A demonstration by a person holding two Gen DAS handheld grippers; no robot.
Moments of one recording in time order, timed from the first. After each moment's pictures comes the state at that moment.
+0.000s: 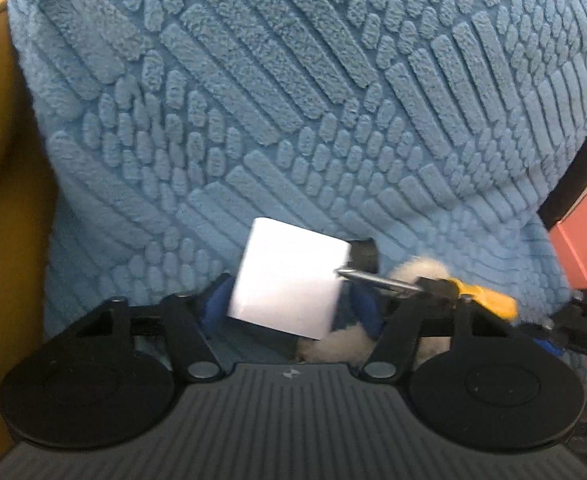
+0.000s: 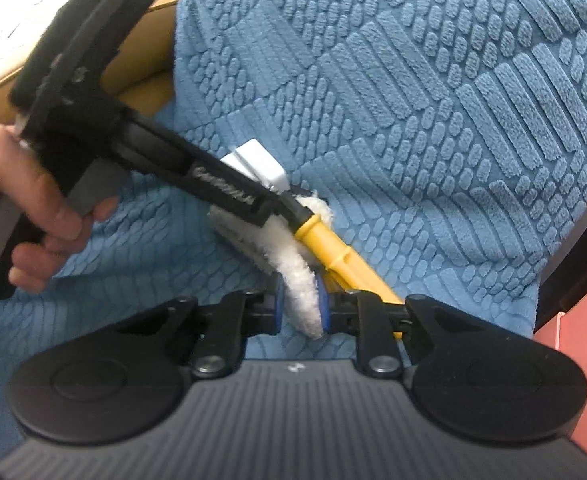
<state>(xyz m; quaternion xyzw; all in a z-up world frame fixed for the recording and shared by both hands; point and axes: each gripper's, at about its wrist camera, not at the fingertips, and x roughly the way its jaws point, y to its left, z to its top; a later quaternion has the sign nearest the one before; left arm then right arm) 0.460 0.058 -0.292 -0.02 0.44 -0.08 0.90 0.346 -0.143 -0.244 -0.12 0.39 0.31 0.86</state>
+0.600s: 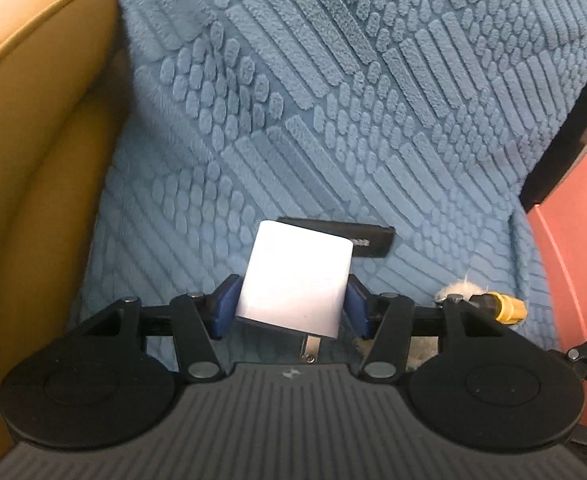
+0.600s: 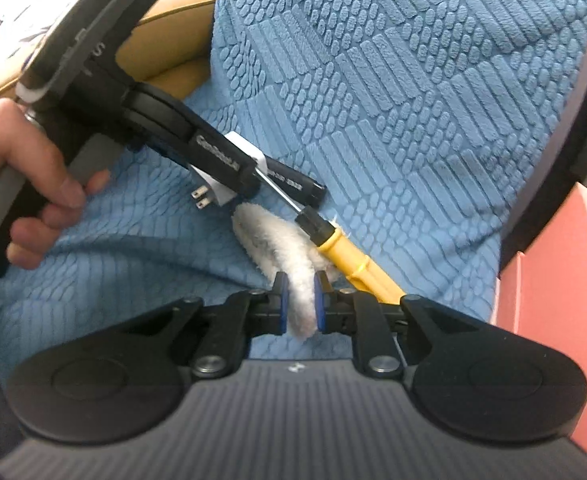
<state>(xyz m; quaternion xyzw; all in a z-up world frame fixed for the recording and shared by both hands) 0.386 0.072 -0.266 -0.07 0.45 -0.05 0.89 0.280 -0.153 -0.223 -0.14 0.39 0.28 0.87</state>
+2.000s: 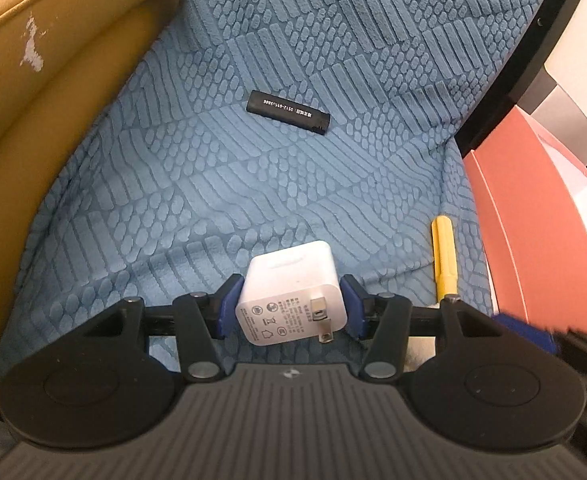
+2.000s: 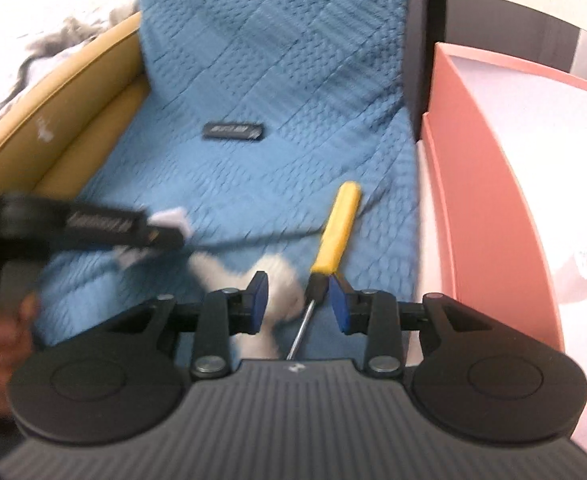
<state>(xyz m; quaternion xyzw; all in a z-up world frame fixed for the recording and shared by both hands) 0.255 0.035 -0.268 -0.15 0.46 -0.03 0.87 0.198 -0.232 -0.219 0.01 0.44 0.15 0.89</state>
